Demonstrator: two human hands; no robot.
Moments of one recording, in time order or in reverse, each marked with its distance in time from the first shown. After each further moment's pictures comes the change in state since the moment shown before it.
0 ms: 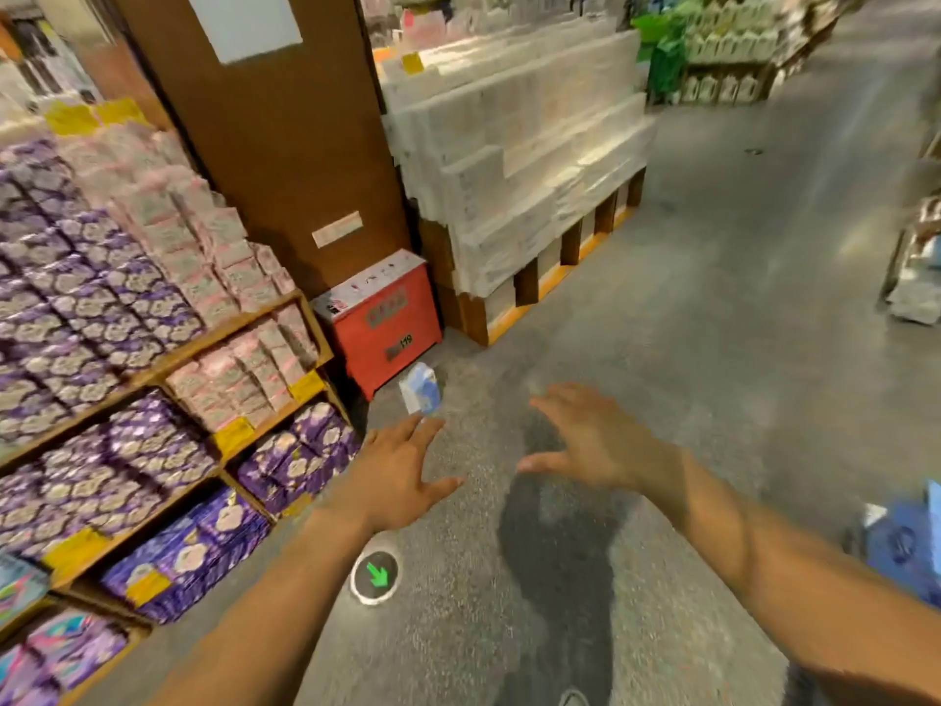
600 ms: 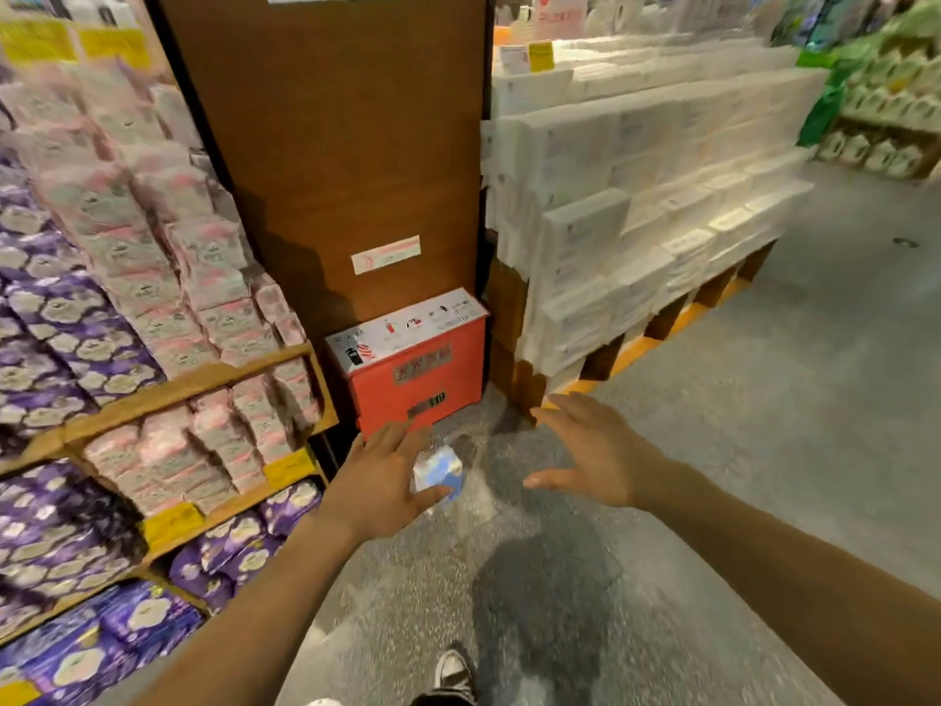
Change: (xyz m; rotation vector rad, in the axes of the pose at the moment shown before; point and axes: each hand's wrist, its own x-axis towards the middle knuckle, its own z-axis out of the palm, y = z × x) left_hand 0.461 -0.288 -0.041 -0.124 0.032 -0.229; right_hand 0.579 0.065 -0.128 -0.227 -0.078 -0.204
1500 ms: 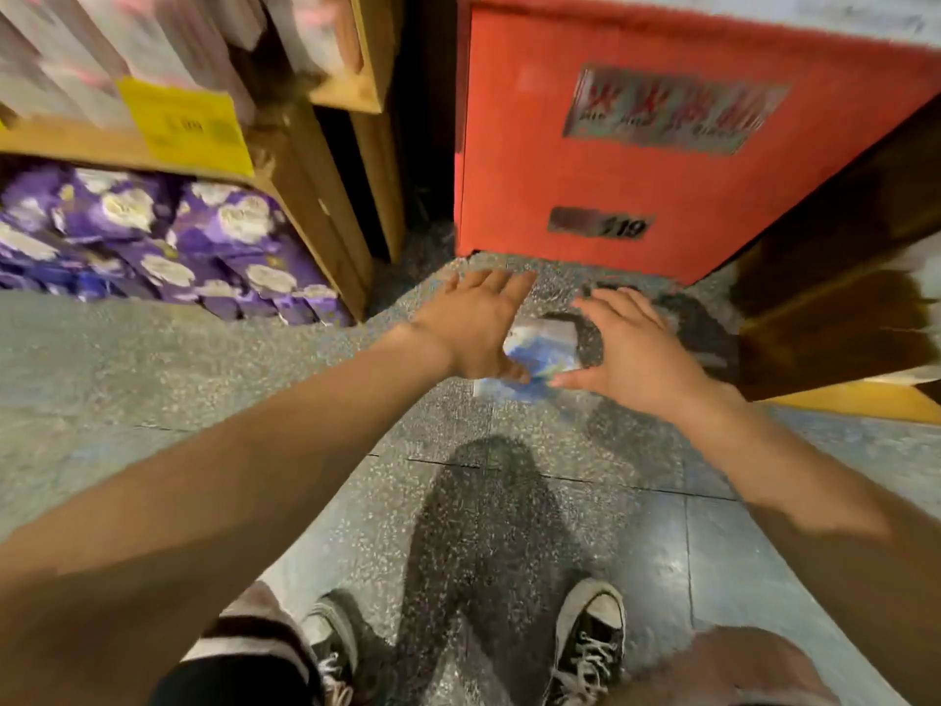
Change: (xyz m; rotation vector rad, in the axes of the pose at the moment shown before) left_hand 0.469 -0.251 0.497 -0.158 -0.089 -0.460; right_hand 0.657 0.133 0.483 -0.022 -0.215 -0.492
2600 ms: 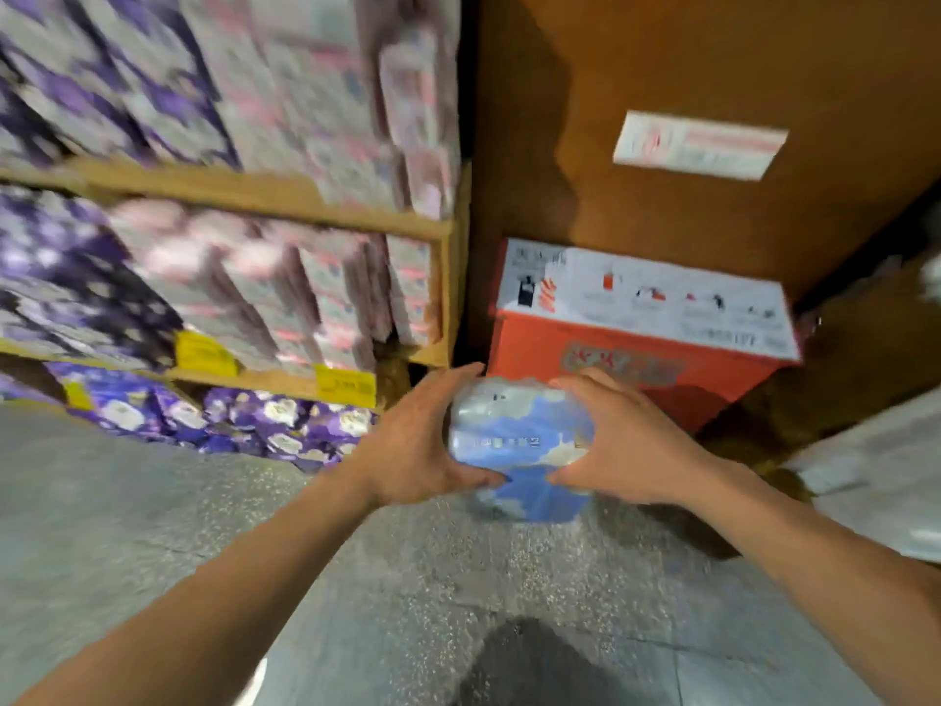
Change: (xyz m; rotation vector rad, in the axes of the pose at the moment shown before) left_hand -0.156 -0.018 -0.225 -0.507 0.402 0.027; right_hand -0.069 -0.123 -0.261 0.127 0.075 -0.198
